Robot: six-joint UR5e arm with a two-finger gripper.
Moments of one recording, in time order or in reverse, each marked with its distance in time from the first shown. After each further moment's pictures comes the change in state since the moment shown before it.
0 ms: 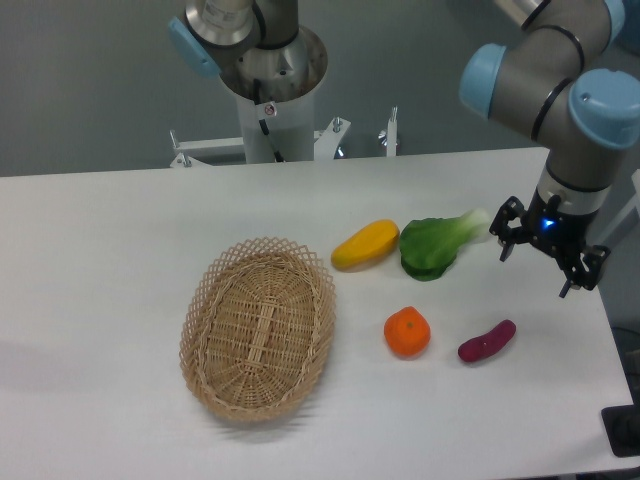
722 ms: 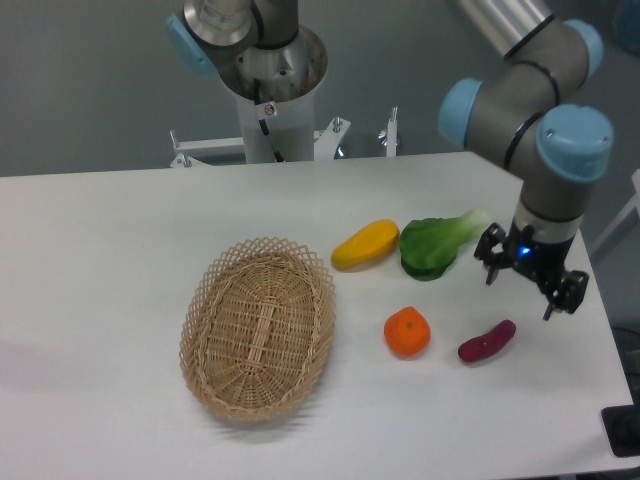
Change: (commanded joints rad) arm -0.066 -0.060 -0.127 0.233 0.017 -0.080
